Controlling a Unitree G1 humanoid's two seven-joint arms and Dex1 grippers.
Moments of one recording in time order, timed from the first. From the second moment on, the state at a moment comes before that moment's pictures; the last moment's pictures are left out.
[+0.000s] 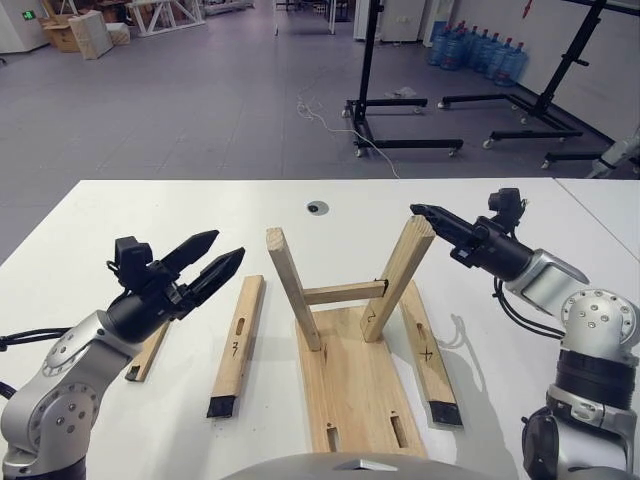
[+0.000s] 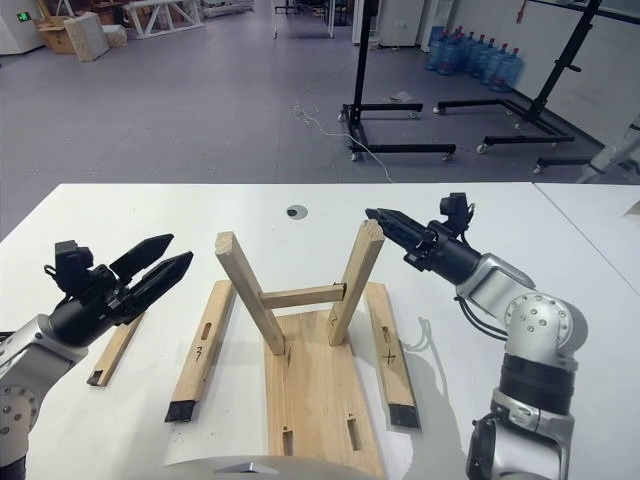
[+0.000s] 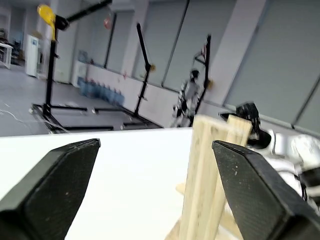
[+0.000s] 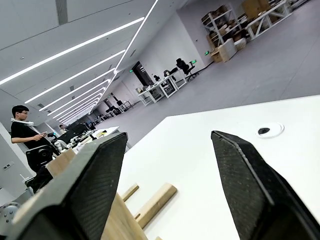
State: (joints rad) left arm 0.15 0.53 0.33 -0.55 -0.98 0.56 -0.66; right arm -0.32 -0.48 -0.43 -0.11 1.02 1.02 0.69
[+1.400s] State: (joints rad) left arm -0.35 0.70 0.08 -0.18 -0.76 0.70 -0.98; right arm -0.33 -0.70 -0.16 0.06 0.90 0.99 1.12
